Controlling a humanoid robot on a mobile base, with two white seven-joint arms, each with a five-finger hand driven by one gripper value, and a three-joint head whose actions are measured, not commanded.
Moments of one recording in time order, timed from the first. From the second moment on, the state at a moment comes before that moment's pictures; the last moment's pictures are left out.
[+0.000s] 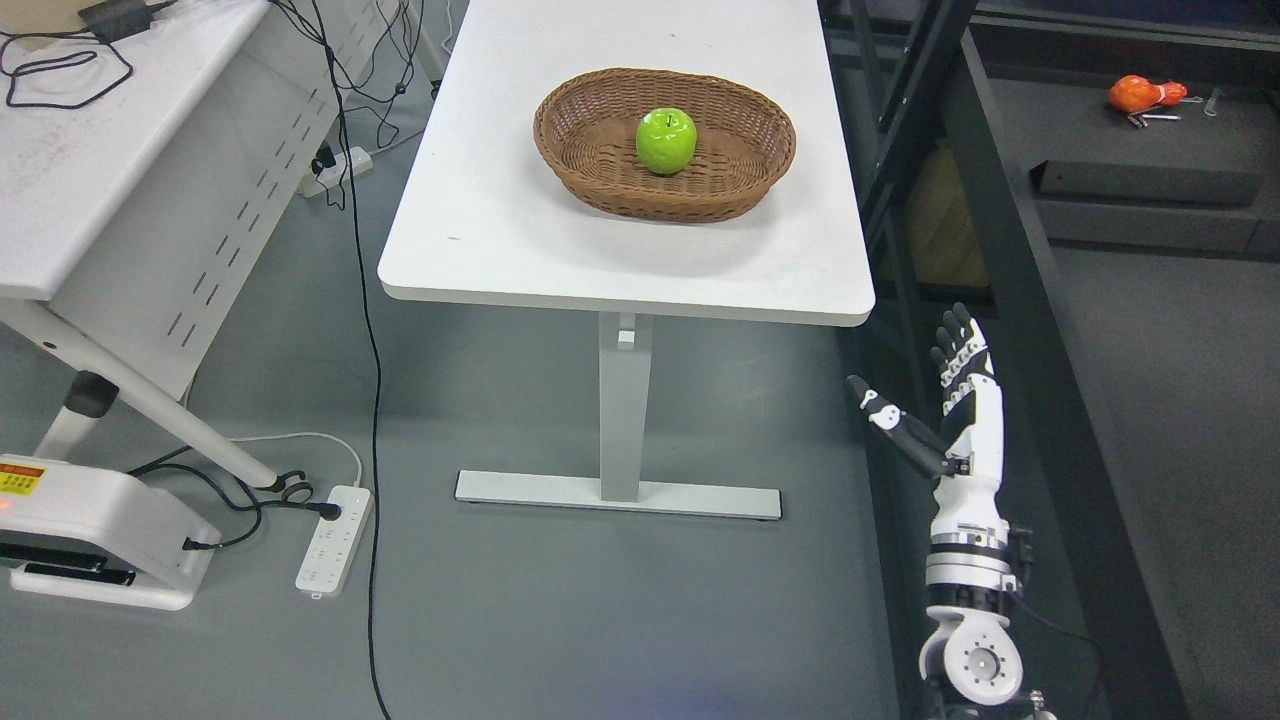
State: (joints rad) left arm 0.00 0.00 0.10 -0.04 -0.07 -0.01 -0.18; right arm 0.11 0.00 0.02 -1.69 0.07 -0.17 -0.15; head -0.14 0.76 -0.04
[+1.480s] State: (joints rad) left arm 0.00 0.00 0.10 -0.04 -0.07 -0.01 -0.18; right arm 0.09 -0.13 -0.05 -1.72 0.64 -0.25 -0.13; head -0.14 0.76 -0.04
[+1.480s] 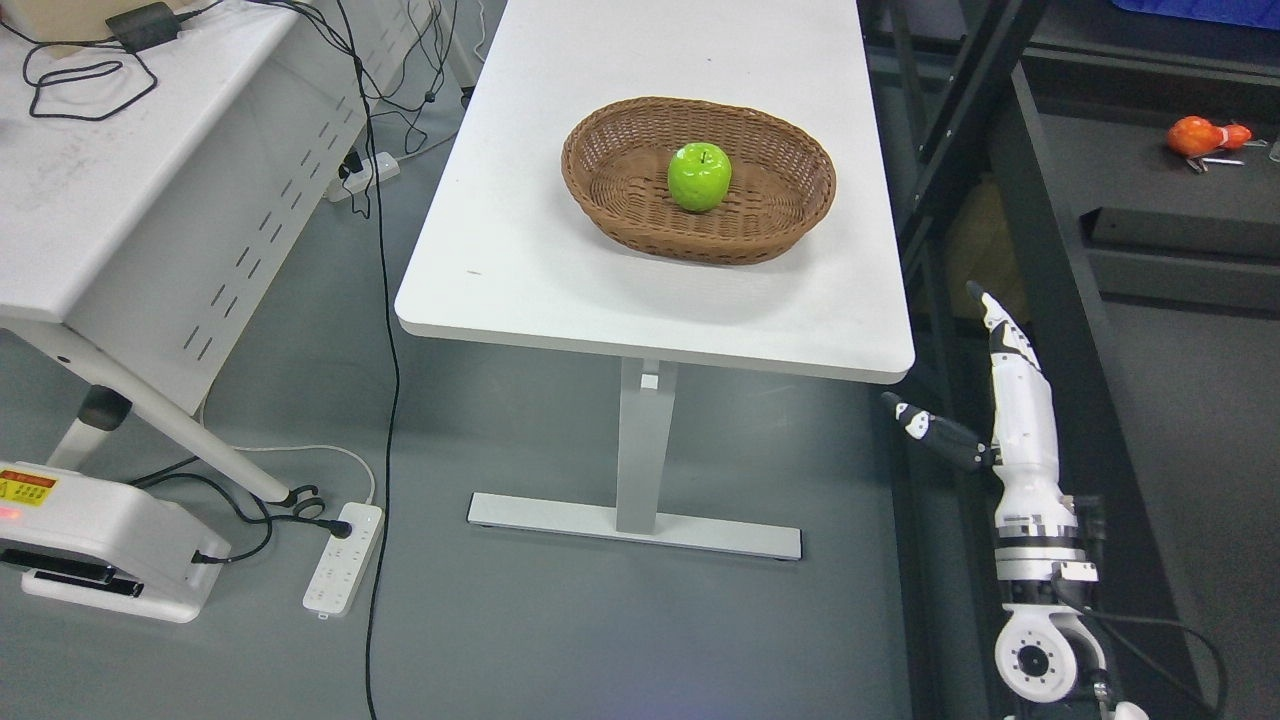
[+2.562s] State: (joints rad) left arm 0.00 0.00 0.10 -0.04 -0.07 -0.01 -0.18; right arm -0.05 -0.10 0.05 -1.72 0.76 -0.18 -0.02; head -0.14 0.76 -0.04
